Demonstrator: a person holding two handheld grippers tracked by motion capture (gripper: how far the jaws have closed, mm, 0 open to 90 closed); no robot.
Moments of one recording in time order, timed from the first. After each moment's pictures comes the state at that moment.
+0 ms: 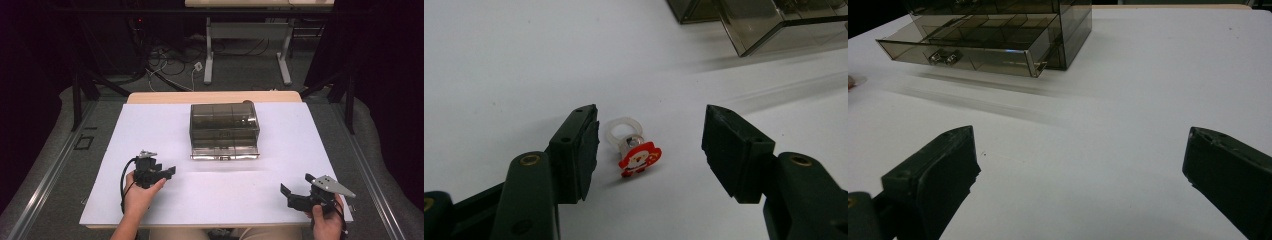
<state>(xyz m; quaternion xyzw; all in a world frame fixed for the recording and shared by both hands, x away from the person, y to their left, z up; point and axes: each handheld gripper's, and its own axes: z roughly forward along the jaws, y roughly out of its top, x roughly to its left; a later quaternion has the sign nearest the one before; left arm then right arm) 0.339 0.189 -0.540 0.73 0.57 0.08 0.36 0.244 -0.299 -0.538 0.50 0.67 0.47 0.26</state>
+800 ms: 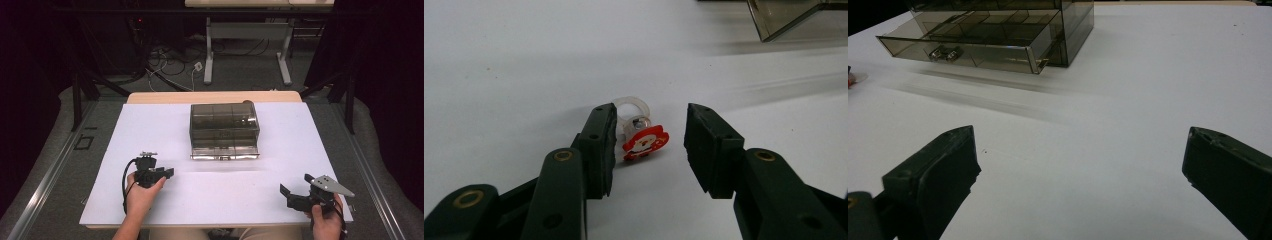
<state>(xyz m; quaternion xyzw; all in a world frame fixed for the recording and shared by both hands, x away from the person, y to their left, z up) 0.342 0.186 -0.545 0.73 0.60 0.06 0.33 0.245 -0.299 -0.539 0.50 0.68 0.47 0.26</state>
